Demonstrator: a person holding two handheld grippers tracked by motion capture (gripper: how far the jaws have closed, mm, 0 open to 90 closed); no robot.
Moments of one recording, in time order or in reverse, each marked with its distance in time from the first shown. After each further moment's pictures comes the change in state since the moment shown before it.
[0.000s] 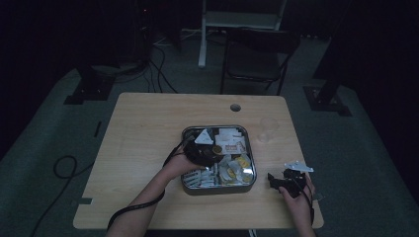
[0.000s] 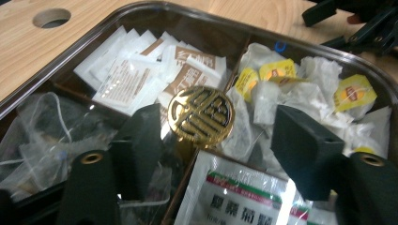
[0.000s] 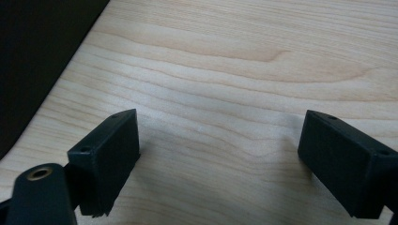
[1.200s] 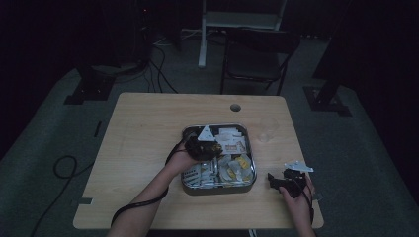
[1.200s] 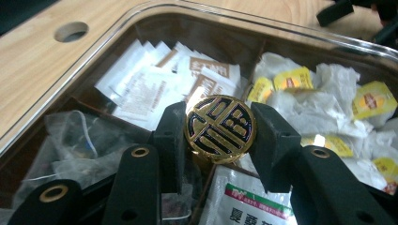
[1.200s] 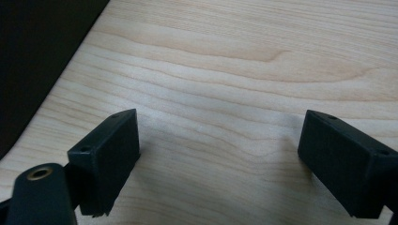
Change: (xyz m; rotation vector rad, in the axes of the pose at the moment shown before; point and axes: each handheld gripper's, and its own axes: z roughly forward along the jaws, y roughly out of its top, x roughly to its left) left arm 0.002 0.014 -0.006 0.018 0.053 0.048; right arm 0.000 0.000 0.000 0.000 0.001 0.001
